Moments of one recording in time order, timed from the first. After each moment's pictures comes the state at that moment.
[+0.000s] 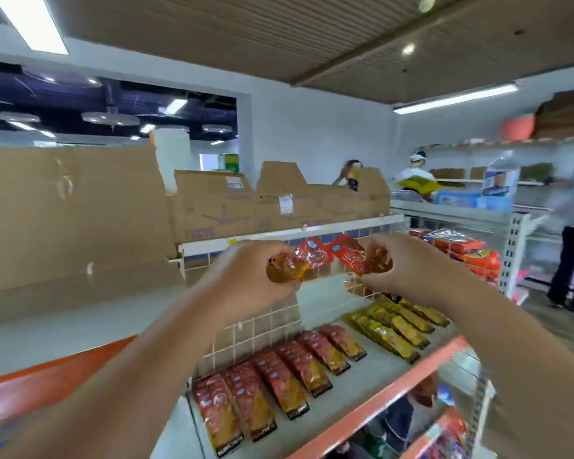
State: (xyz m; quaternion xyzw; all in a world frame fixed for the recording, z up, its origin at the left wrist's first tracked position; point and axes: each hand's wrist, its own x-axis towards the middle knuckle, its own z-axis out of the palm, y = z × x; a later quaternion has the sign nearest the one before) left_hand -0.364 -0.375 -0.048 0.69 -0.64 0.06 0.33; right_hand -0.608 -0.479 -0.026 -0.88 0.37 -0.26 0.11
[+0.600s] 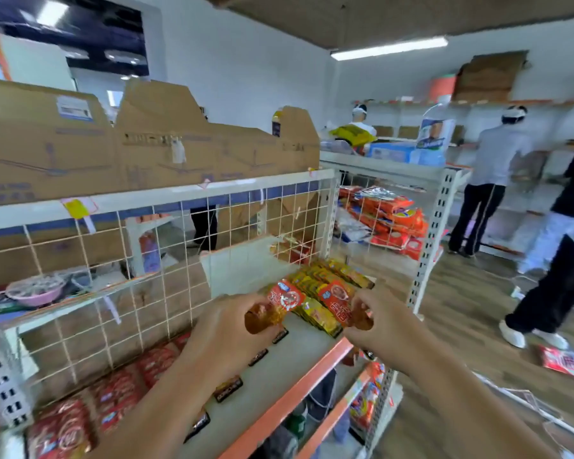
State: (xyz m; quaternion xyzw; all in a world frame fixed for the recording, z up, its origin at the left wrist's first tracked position) left_hand -0.427 -0.568 -0.221 0.67 -0.65 -0.08 0.36; right_hand -0.690 -0.635 -0.190 -0.82 0.51 -0.22 0.14
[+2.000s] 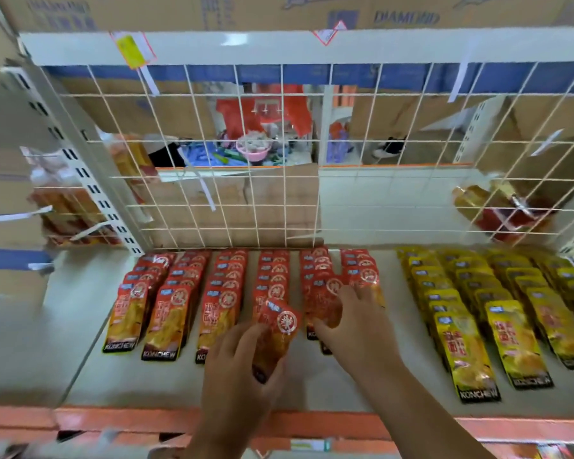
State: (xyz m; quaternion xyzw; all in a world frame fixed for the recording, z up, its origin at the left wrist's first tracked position) left_hand -0.470 -0.611 -0.434 0.91 -0.26 0.09 0.32; right_hand -0.514 -0.815 -0.389 -0.93 0.28 -0.09 0.22
